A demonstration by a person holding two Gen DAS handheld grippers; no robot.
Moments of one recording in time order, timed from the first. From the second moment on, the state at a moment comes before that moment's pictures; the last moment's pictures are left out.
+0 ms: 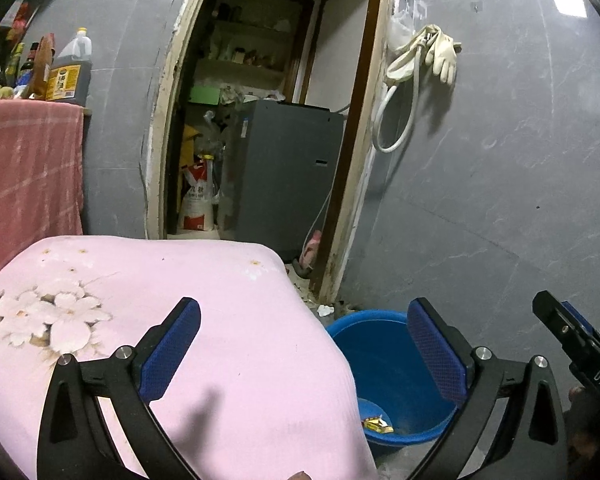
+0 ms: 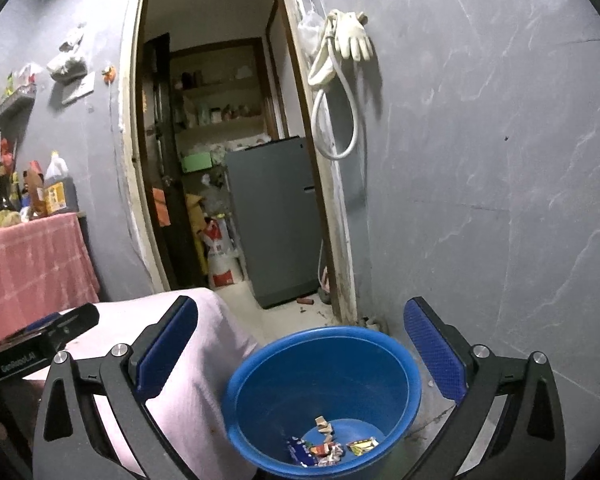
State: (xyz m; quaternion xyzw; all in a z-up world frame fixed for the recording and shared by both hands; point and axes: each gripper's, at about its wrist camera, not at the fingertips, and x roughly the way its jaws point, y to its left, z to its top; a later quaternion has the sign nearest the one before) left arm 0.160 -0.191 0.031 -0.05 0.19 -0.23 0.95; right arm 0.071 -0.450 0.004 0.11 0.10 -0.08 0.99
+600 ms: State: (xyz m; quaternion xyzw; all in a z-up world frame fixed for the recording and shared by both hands) left arm 0.086 -0.146 0.042 -0.05 0.17 -0.22 0.96; right arm 0.005 -0.405 0.013 0.10 0.08 -0.07 0.99
